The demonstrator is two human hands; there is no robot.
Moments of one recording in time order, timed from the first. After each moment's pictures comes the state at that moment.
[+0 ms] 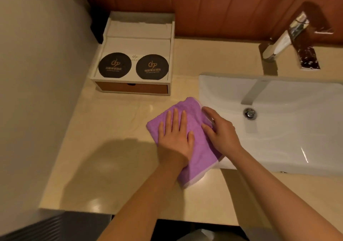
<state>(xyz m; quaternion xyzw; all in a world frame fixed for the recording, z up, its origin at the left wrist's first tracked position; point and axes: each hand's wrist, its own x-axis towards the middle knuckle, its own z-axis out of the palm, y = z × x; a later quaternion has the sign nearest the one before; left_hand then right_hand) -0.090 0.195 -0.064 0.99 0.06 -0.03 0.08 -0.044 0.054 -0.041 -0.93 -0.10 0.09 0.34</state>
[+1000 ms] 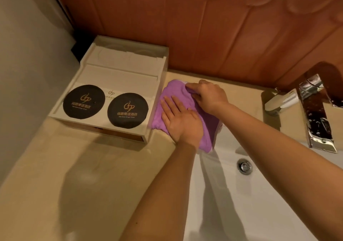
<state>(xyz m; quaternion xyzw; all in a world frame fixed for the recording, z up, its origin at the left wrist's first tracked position) 0.134 0.133 -0.057 0.93 0.30 -0.02 0.21 0.225 0.079 -0.017 -0.96 -0.28 0.05 0.07</state>
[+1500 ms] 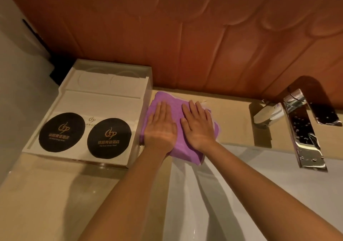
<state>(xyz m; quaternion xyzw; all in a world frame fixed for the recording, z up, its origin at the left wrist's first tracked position) 0.171 0.184 -0.058 0.99 0.09 -0.13 0.04 0.199 0.066 -0.056 -0.97 -0.18 0.11 0.11</state>
